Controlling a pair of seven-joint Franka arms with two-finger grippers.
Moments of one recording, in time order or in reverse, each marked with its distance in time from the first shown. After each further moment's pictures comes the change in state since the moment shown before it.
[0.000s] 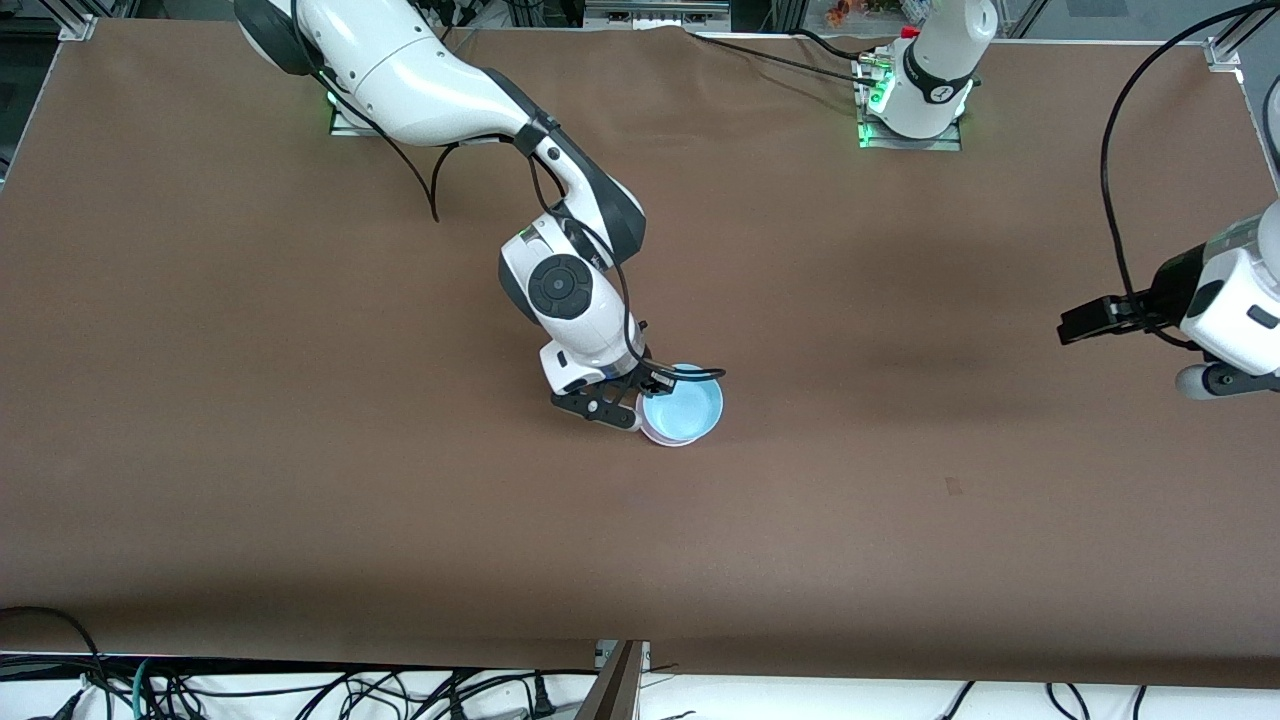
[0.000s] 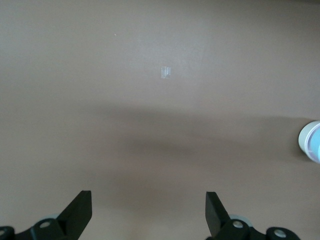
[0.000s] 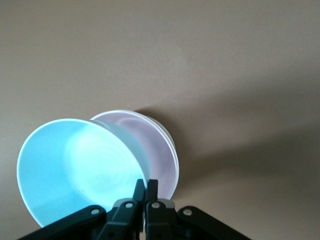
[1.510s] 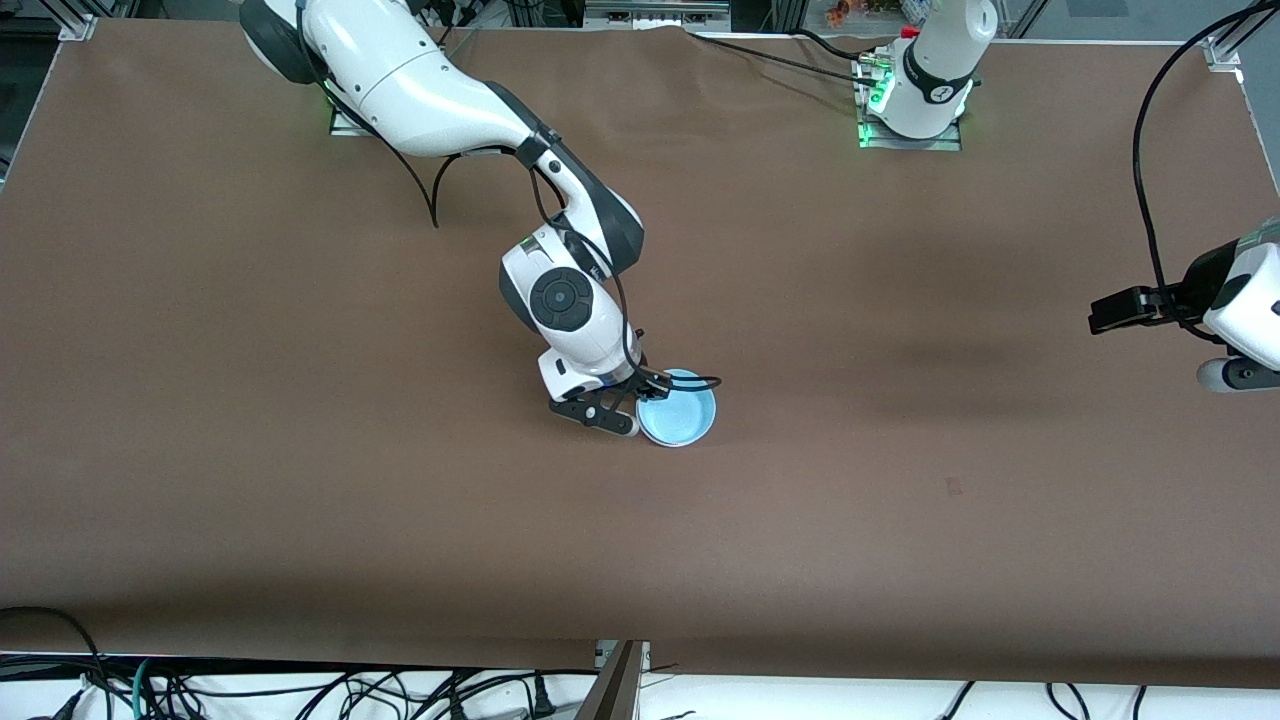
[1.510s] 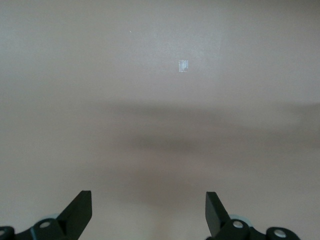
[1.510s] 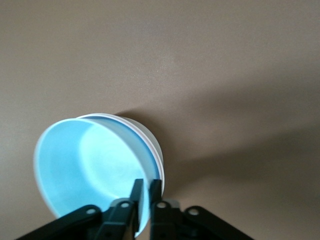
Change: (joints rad) left arm 0.013 0.004 0.017 0.007 0.042 -0.030 0.090; right arm -0.001 0.033 -0.004 0.006 -0.007 -0.006 -0.014
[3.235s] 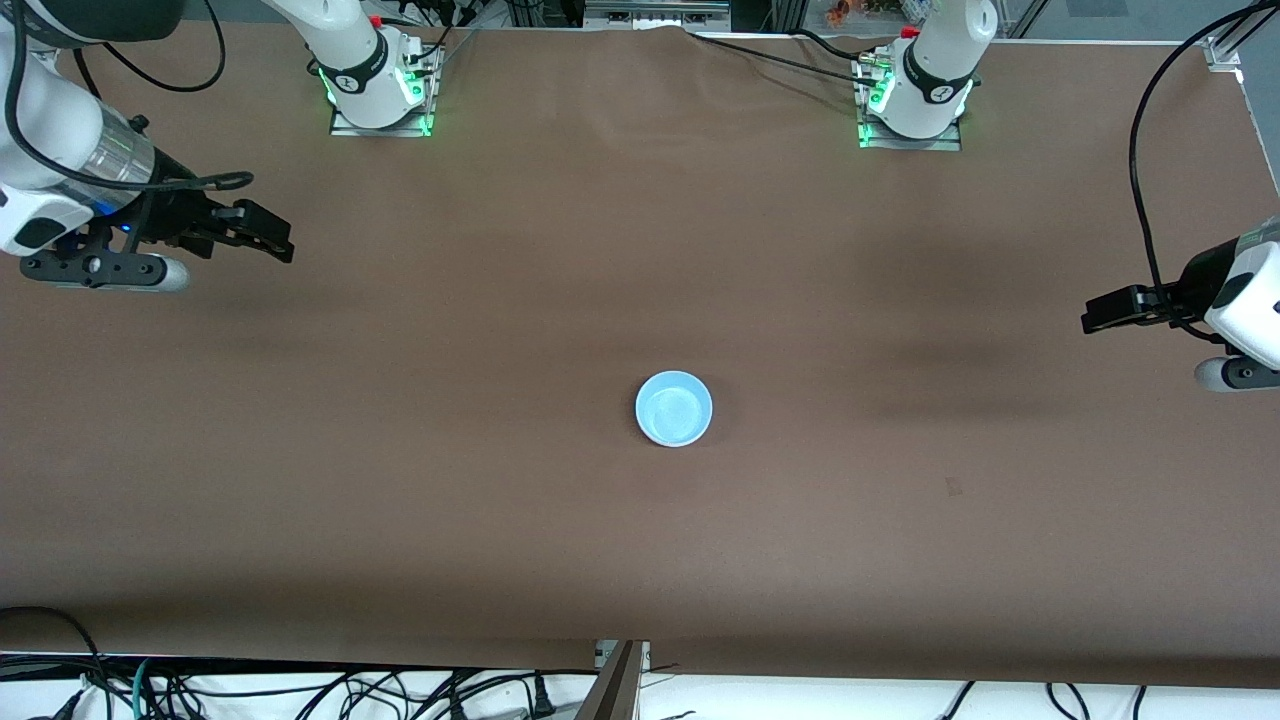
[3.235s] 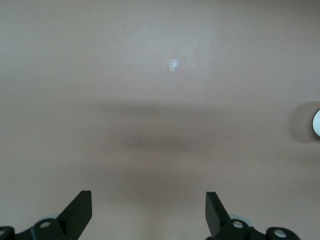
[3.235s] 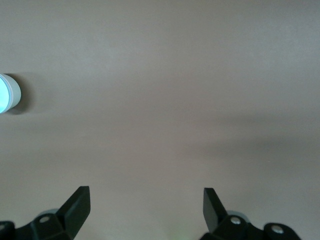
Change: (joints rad) left arm 0.005 0.000 0.000 0.001 -0.042 0.000 0.001; right arm -0.400 -0.866 -0.174 -0.399 0.008 -0.708 -0.773
